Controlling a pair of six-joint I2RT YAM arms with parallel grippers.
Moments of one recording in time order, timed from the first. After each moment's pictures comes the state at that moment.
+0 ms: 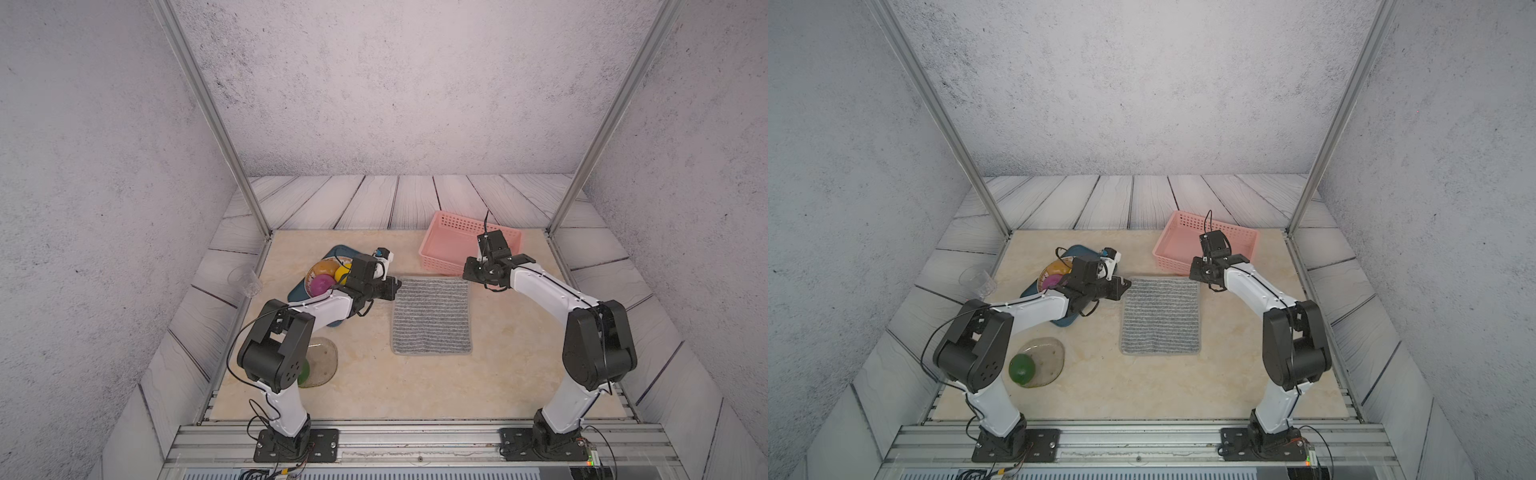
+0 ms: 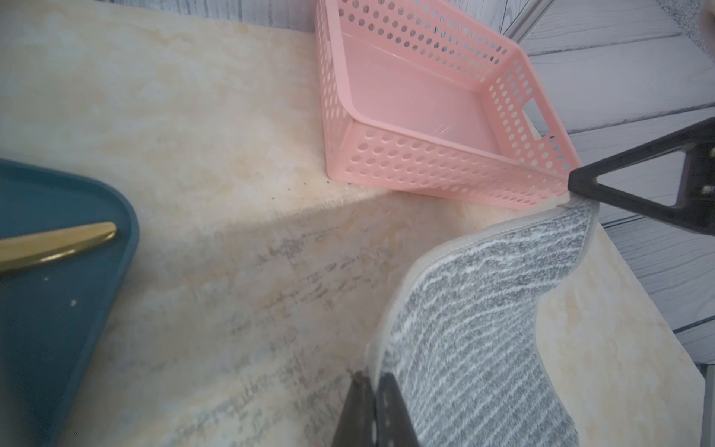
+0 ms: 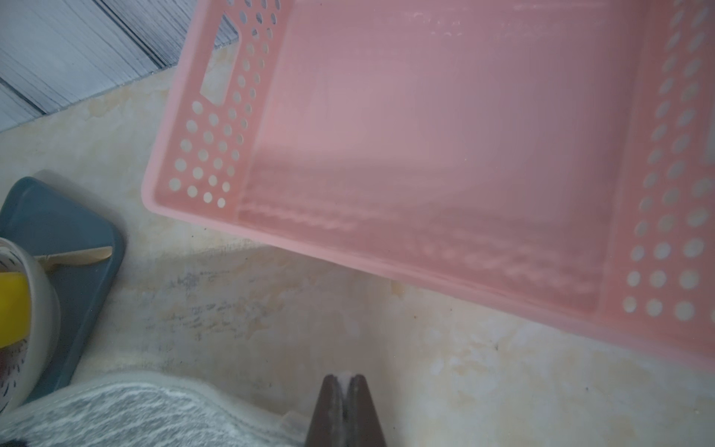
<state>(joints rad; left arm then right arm) -0.47 1.80 1.06 0.14 0.34 -0.30 0.31 1.76 1.35 -0.50 0.02 0.44</state>
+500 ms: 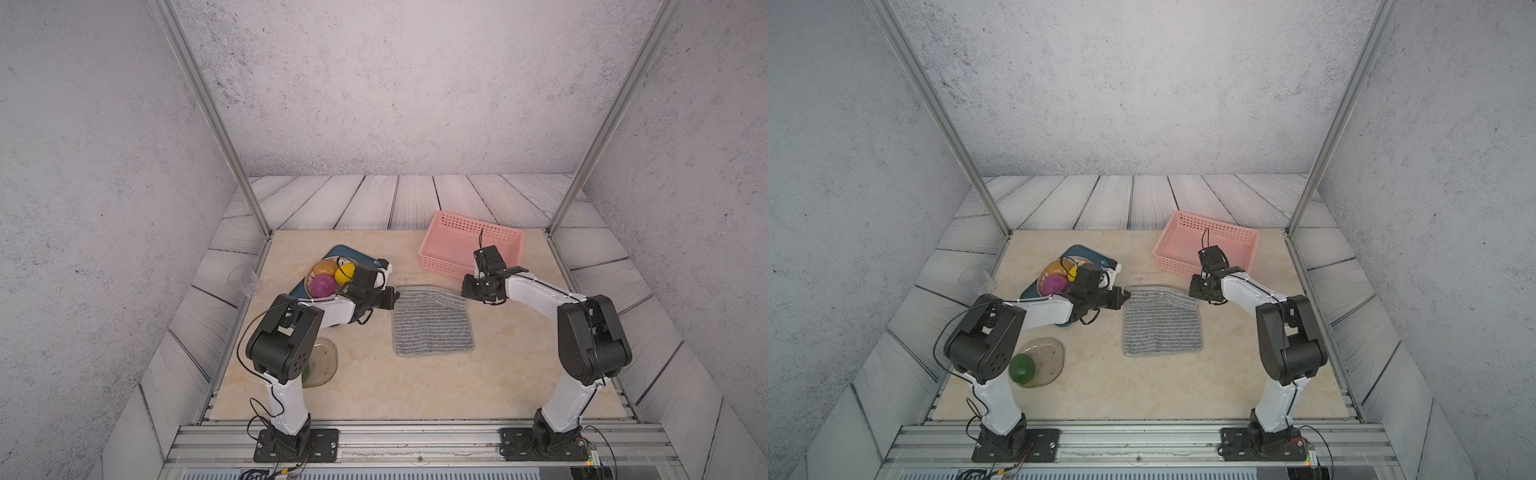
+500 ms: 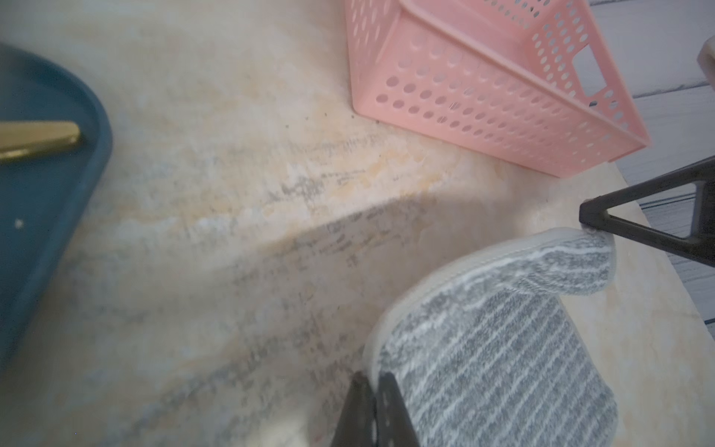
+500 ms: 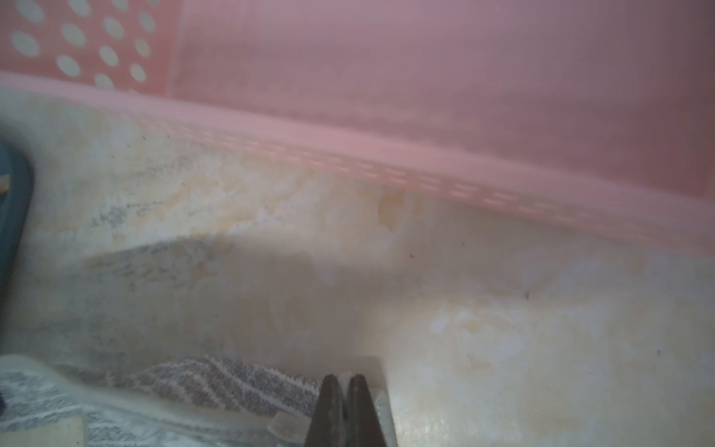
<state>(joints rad) -0.47 1.84 0.94 0.20 0.35 -0.32 0.31 1.77 1.16 -0.45 -0.06 0.46</state>
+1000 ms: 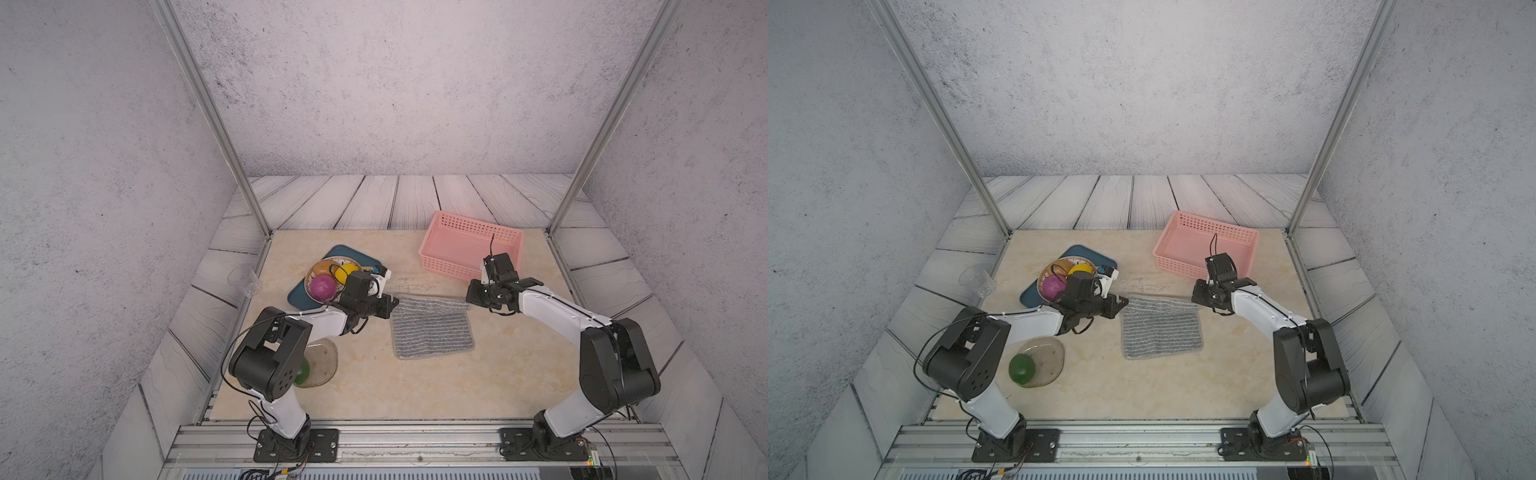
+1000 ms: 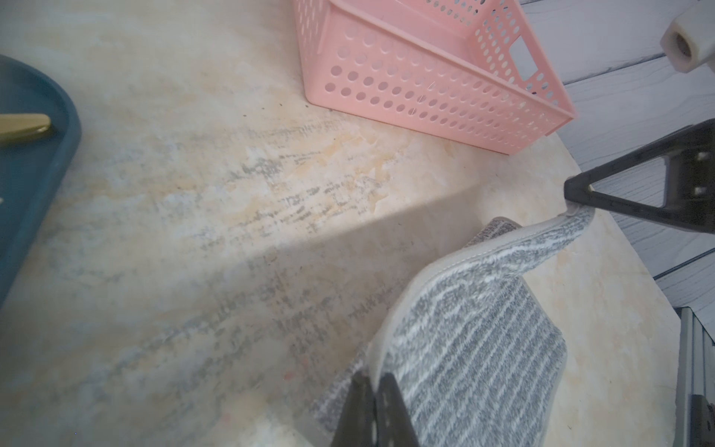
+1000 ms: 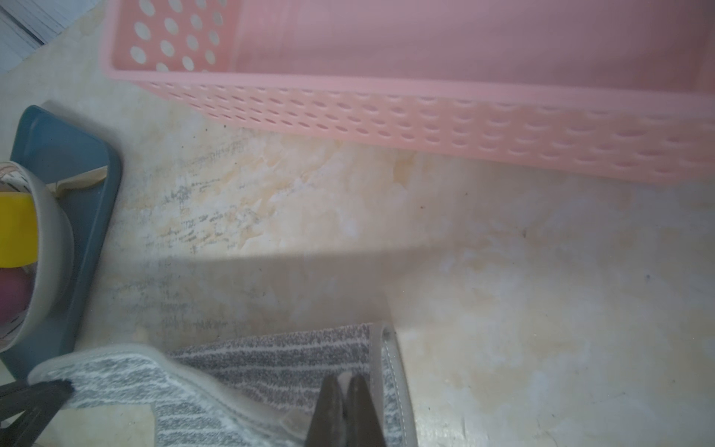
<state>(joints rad) -0.47 1.70 0.81 0.26 0.42 -0.28 0.31 1.57 1.02 -0.41 -0.11 0.51</state>
